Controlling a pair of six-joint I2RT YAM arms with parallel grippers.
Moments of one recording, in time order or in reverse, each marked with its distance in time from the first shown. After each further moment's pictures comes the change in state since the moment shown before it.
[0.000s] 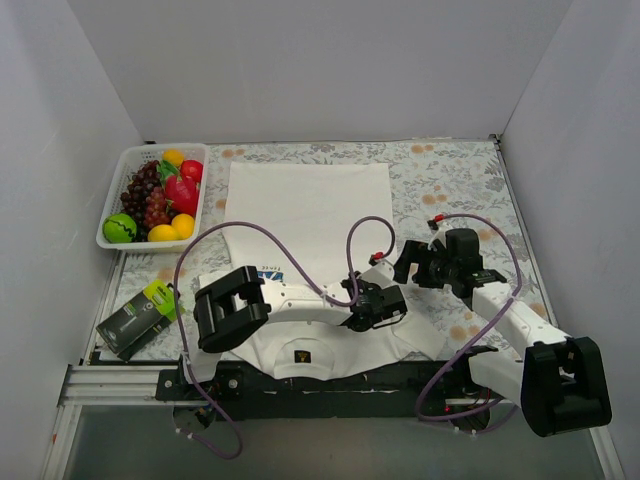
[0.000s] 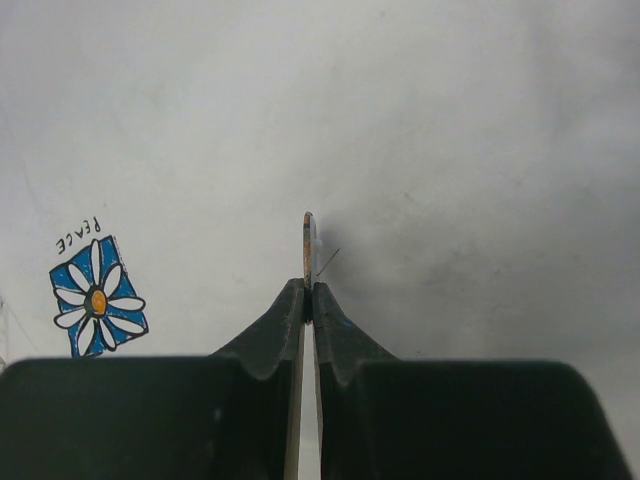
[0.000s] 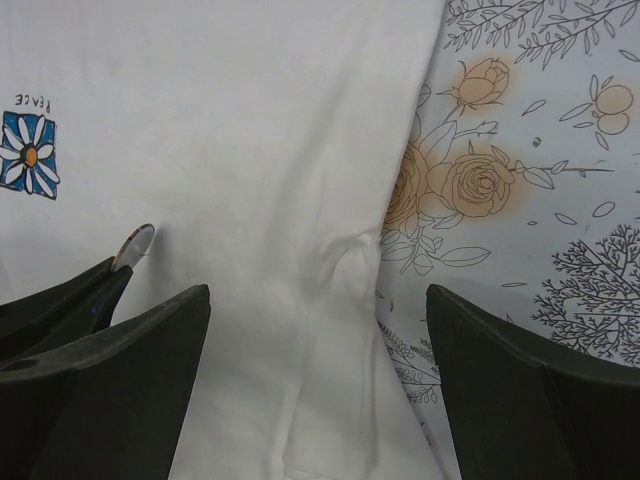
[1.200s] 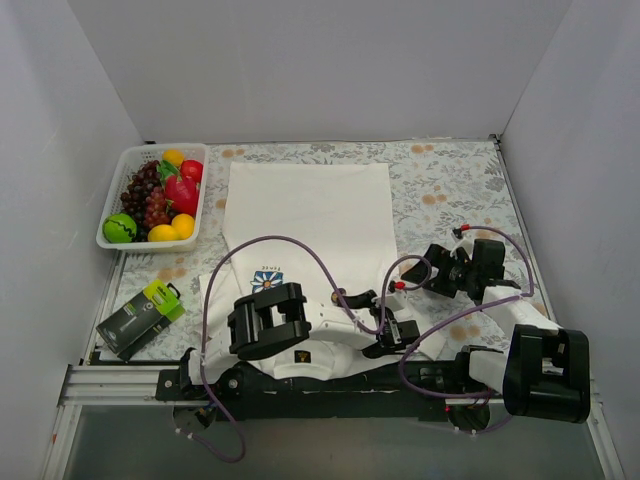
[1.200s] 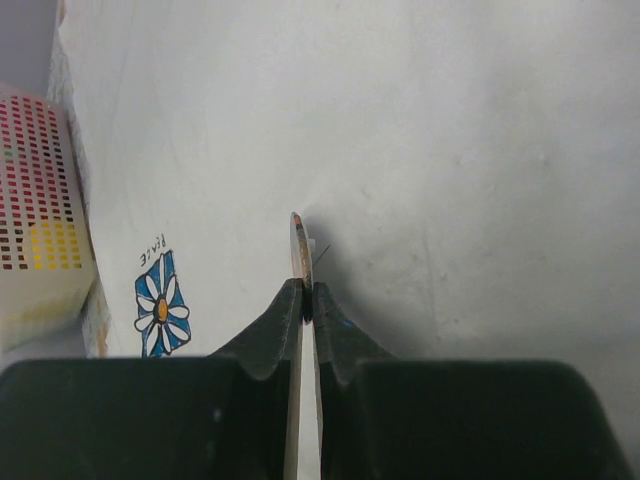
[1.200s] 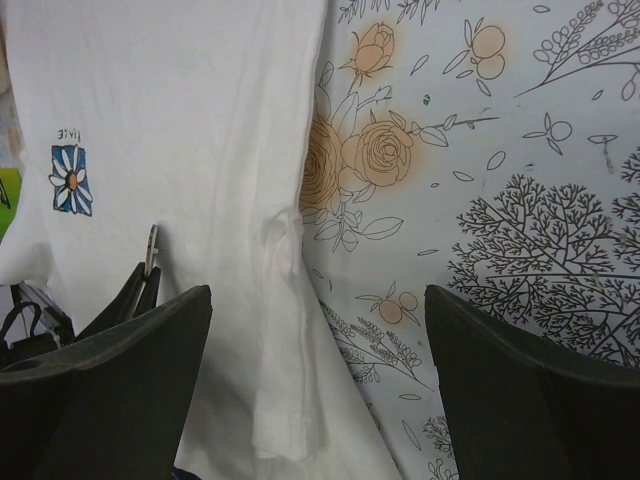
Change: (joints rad) left arm -0.116 0.216 0.084 -0.069 -0.265 0.016; right arm -0.303 0.062 -0.099 0.082 -0.264 -0.027
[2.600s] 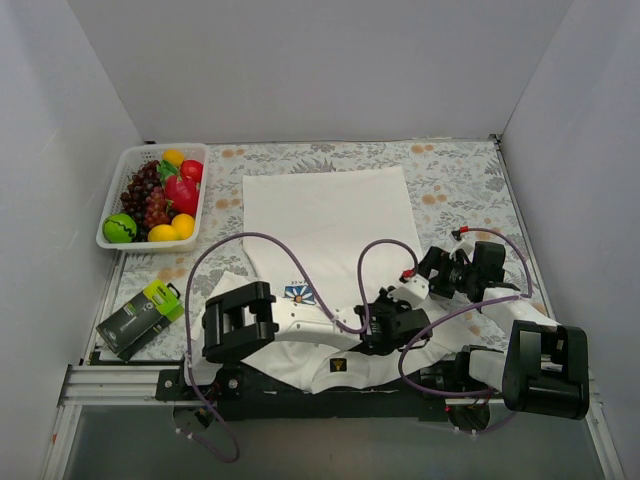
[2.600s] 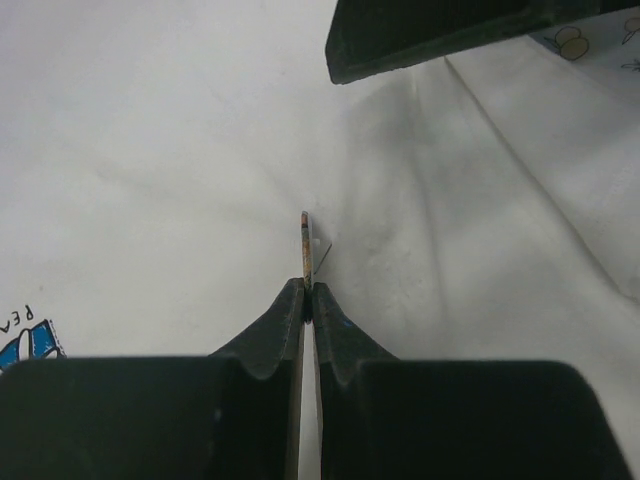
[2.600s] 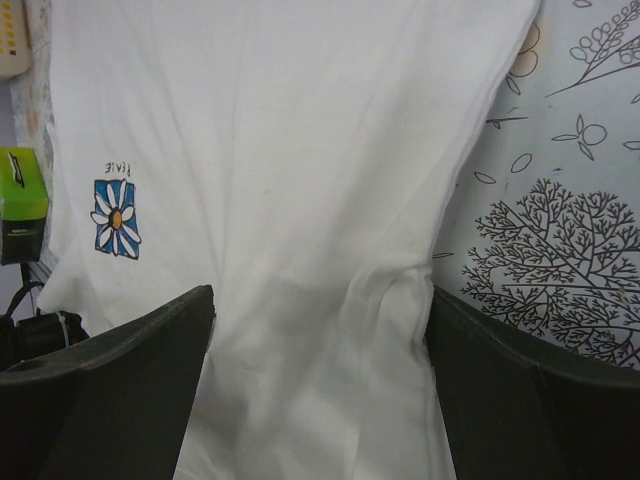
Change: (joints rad) left arm -0.035 -0.145 -0.035 0.410 0.218 0.016; right arm -0.020 0.023 -0.030 0.063 -0.071 -0.026
